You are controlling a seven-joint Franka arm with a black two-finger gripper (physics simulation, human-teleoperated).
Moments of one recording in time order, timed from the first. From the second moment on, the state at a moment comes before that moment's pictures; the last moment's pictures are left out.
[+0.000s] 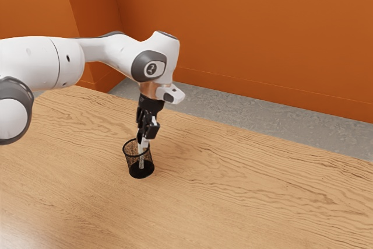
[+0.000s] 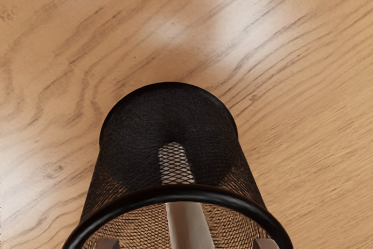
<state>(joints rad) 0.14 0.59 -0.31 -1.45 0.30 1.59 0.42</state>
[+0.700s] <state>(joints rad) 0.14 0.46 -0.31 -1.48 0.30 1.48 0.35</state>
